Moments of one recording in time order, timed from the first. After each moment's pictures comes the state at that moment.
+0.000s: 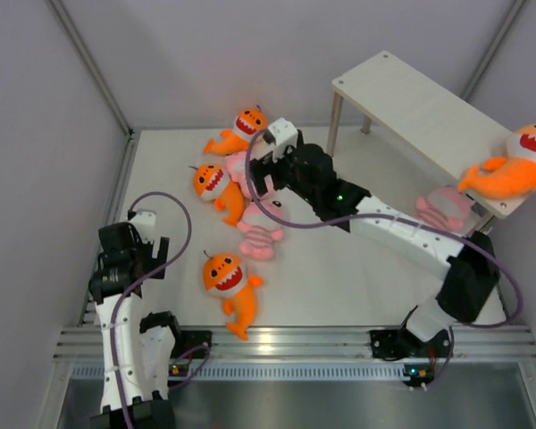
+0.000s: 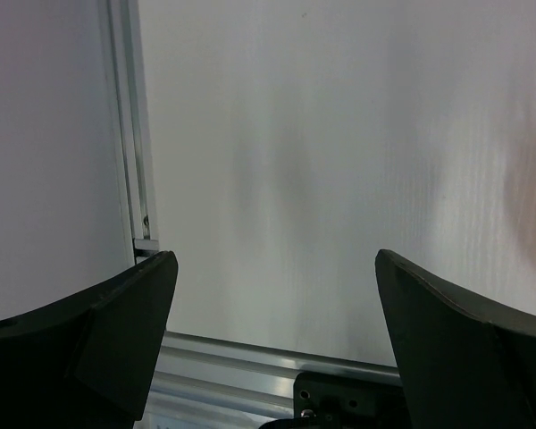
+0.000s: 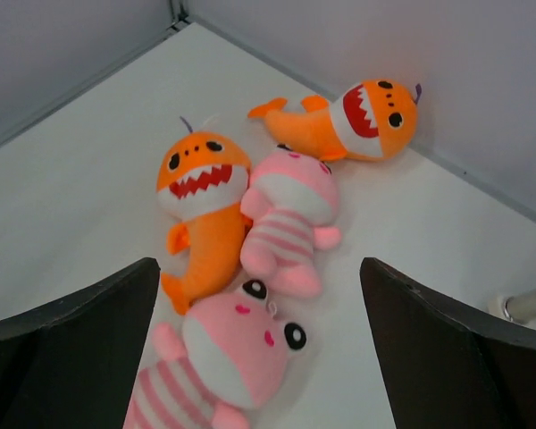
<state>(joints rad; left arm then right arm) 0.28 0.63 0.71 -0.87 -0.03 0.40 0.89 1.46 1.25 0.03 0.21 -0.02</state>
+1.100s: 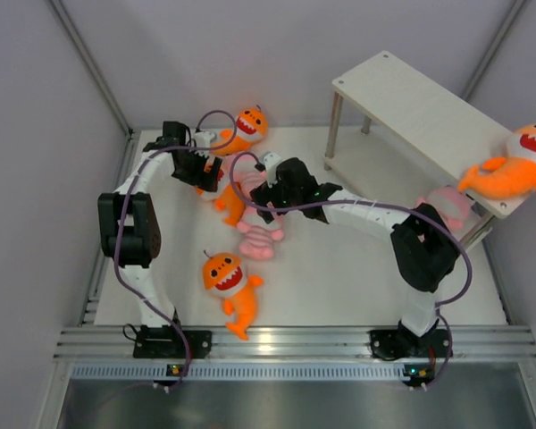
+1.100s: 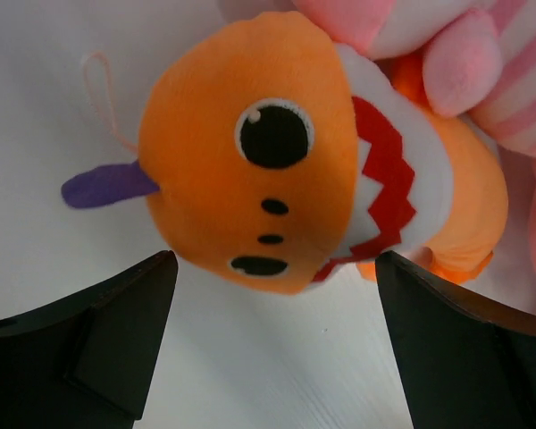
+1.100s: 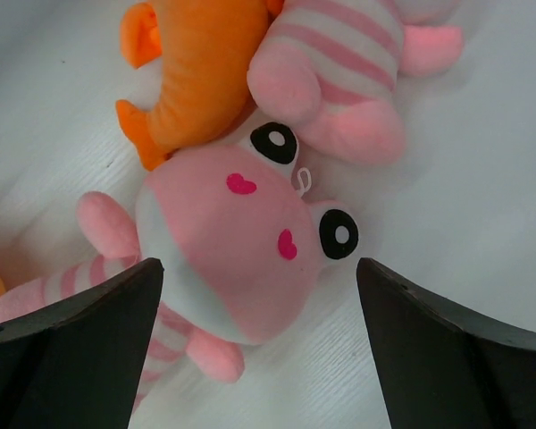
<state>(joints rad) -0.03 1.92 1.57 -0.67 0.28 0.36 0.77 1.84 1.34 -0.14 -0.05 0.01</state>
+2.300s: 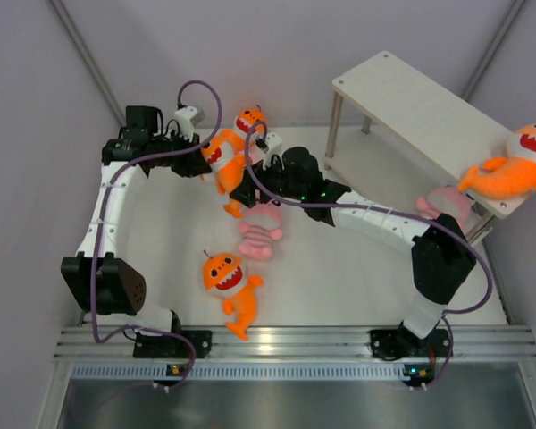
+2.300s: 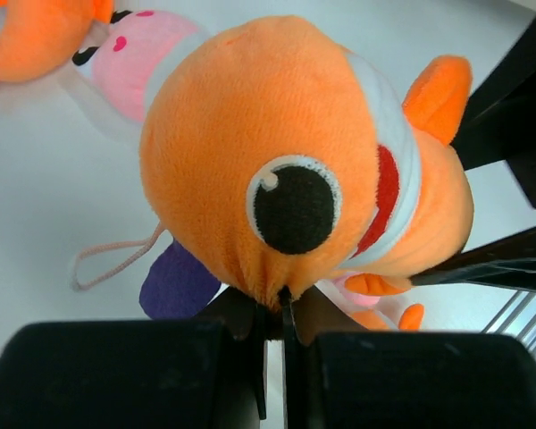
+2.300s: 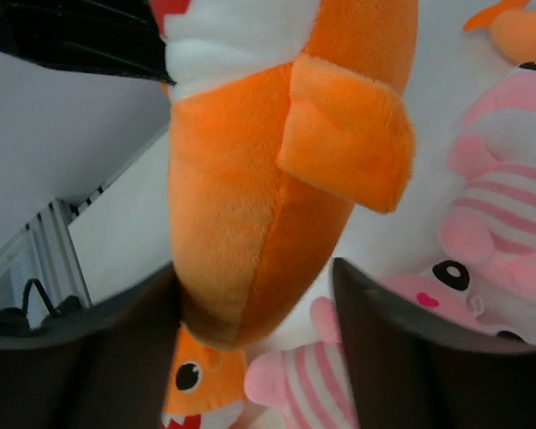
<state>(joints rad) -0.03 1.54 1.63 -0.90 0.64 0.30 0.82 1.70 1.34 0.11 -0.26 0.34</state>
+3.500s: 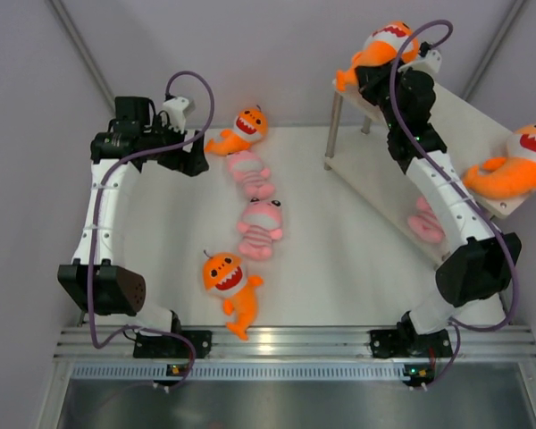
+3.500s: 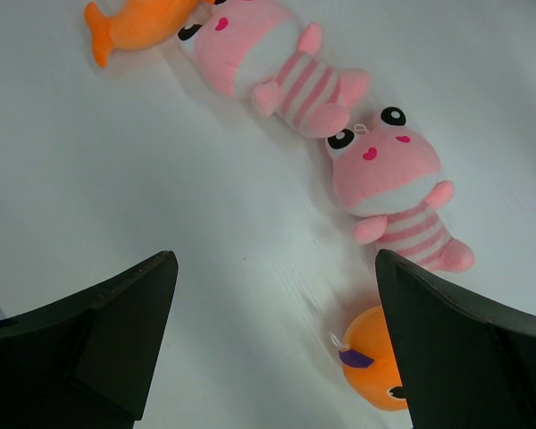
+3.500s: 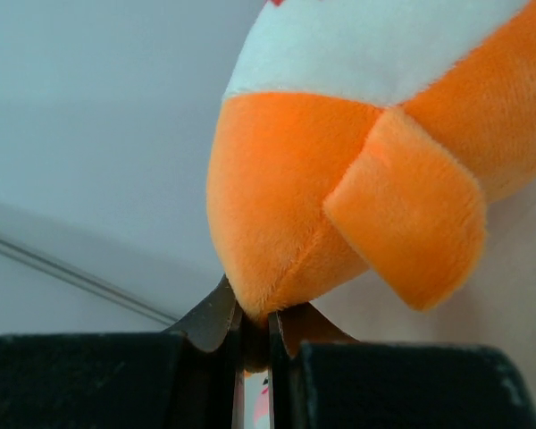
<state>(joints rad) -0.02 1.54 1.77 -1.00 0.45 0.29 0.28 1.60 1.62 0.08 0.10 0.71</state>
